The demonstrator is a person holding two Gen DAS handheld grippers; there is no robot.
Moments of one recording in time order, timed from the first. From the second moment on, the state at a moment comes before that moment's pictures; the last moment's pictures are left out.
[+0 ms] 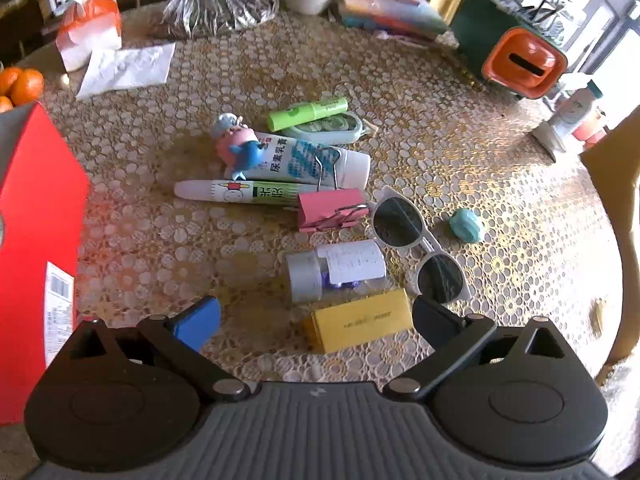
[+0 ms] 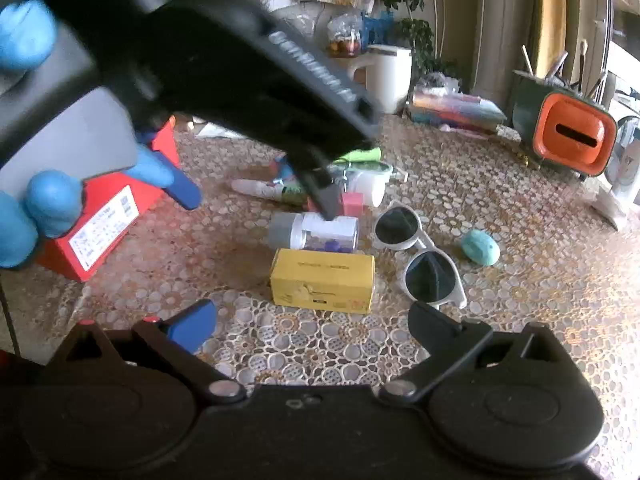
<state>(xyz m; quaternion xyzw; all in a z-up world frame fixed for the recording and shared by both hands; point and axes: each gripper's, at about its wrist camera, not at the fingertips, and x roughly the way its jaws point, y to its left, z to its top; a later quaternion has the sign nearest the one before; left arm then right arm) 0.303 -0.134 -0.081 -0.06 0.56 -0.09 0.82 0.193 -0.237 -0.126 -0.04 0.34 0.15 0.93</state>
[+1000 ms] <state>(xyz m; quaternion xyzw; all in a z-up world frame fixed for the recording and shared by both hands) 0.344 -0.151 -0.137 -0.09 0.60 -0.05 0.79 0.229 -0.220 -0.151 -0.05 0.36 0.14 0.92</state>
